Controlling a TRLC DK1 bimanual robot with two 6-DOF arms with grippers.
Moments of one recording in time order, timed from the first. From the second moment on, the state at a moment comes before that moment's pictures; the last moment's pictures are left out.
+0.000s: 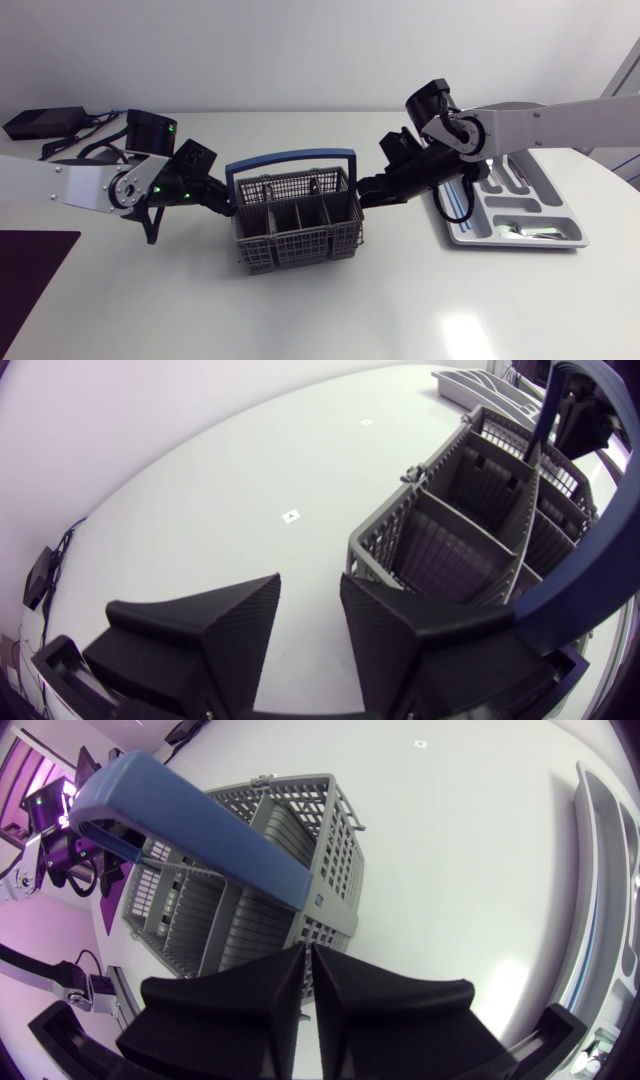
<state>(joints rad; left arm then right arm) -0.21 1.66 0.83 0.06 0.13 0.34 0.35 1.77 1.15 -0.45 -0.45 0.07</state>
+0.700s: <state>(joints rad) -0.08 1.31 0.71 -0.11 0.27 0.45 0.35 1.72 1.11 -0.43 -0.47 0.05</state>
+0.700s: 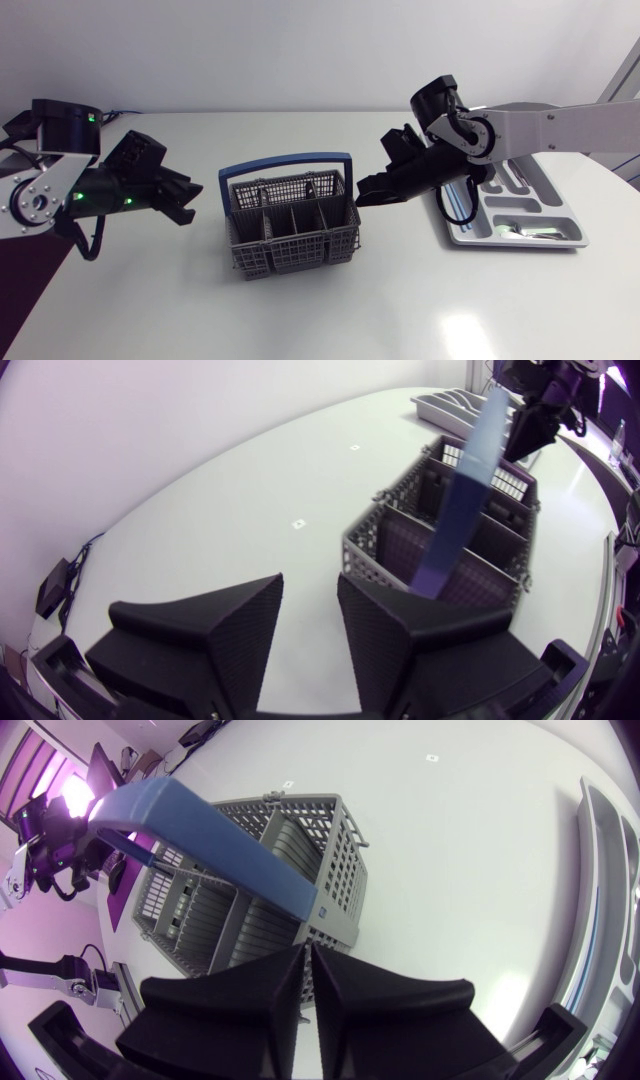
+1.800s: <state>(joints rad) -0.34 1.61 0.80 -0.09 0.22 0.44 0.30 1.66 1.02 -0.42 -0.45 0.03</state>
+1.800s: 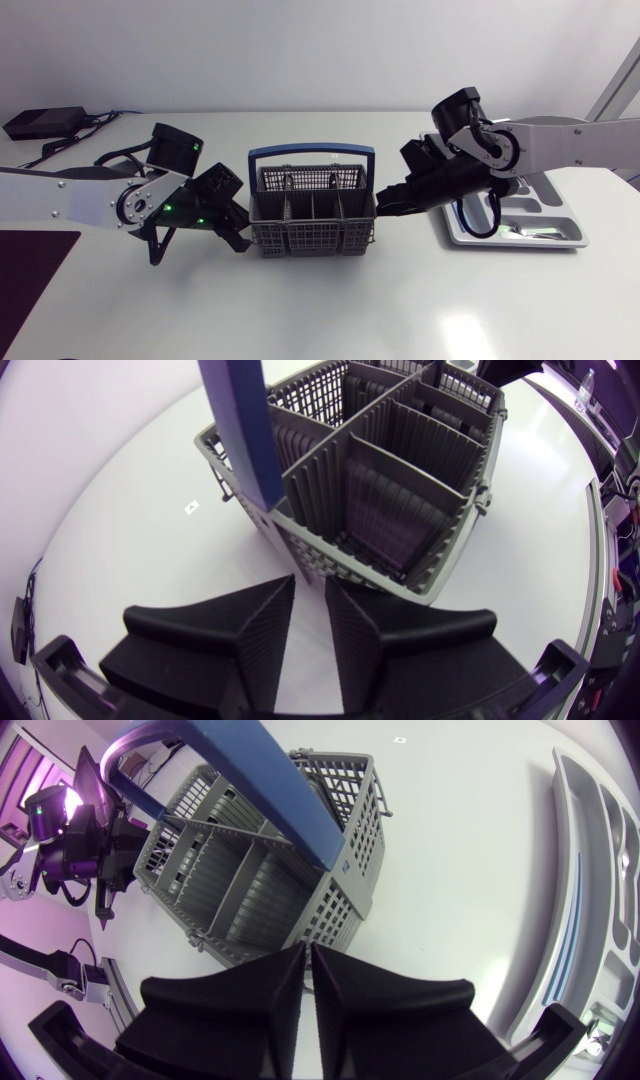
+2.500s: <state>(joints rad) -0.29 1.62 0.81 -0.07 0.21 0.44 0.32 1.67 1.02 -0.40 -0.43 0.03</state>
